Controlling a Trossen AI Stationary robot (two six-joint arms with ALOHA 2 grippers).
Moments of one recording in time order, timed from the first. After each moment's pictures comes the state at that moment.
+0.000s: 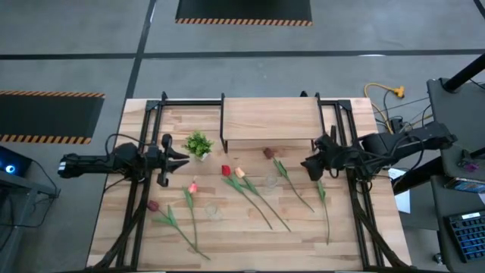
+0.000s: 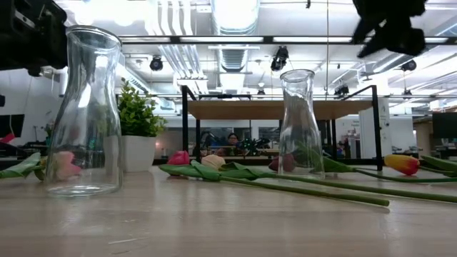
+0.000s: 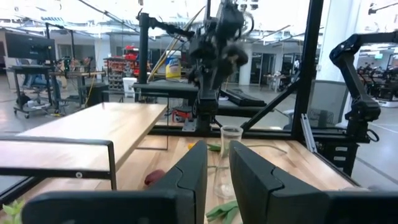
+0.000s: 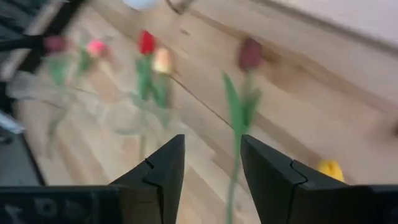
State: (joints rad) left arm -0.01 0.05 0.04 0.11 -0.03 -0.04; right arm 0.26 0.93 0.89 -0.86 0.33 1.14
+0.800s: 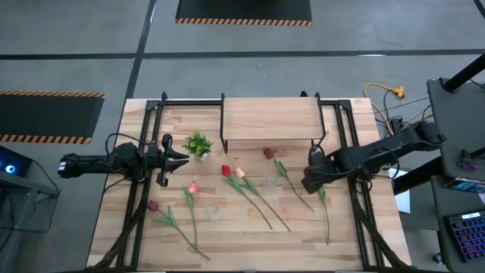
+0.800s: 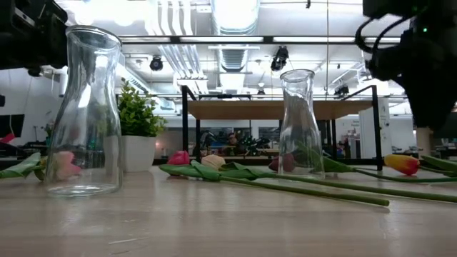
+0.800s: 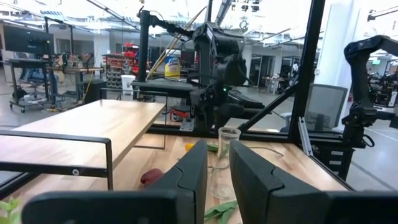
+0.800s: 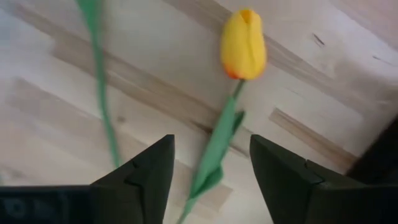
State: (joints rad) left arm -0.01 0.05 0.04 0.10 -0.03 -0.07; right arm 0.26 1.22 0.77 -1.08 0.07 1.33
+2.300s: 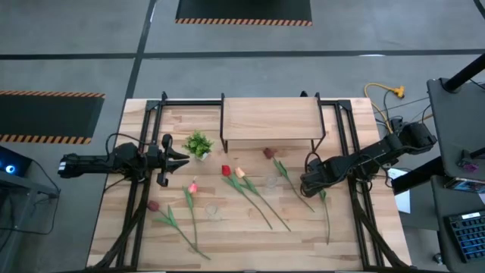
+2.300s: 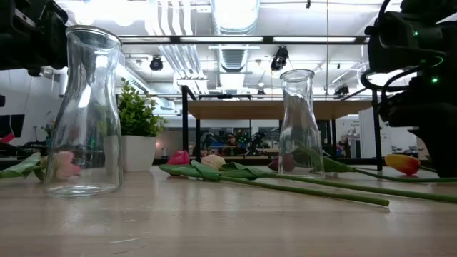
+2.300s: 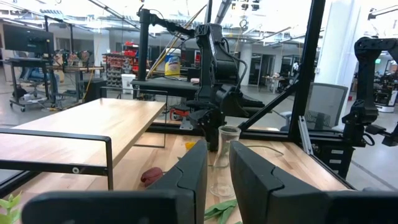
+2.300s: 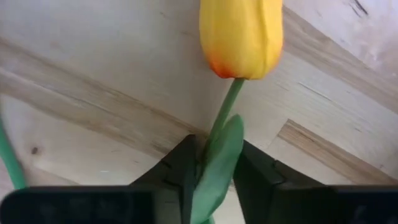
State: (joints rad) left arm -0.01 0.05 0.04 0.10 -0.03 -0.07; right arm 0.26 1.36 0.58 -0.85 0.07 1.35
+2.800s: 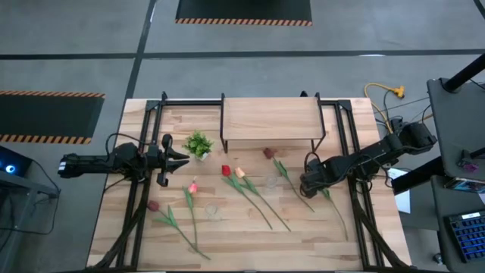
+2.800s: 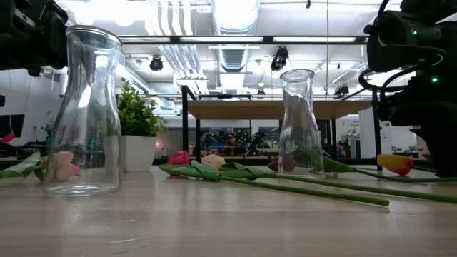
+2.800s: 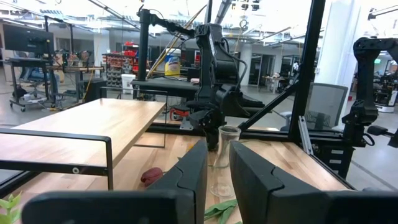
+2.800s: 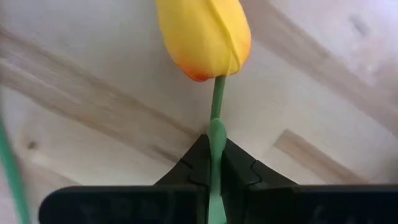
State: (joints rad) left arm -0.01 0.05 0.04 0.10 -0.03 -0.07; right arm 0.26 1.35 0.59 -0.85 0.07 1.28
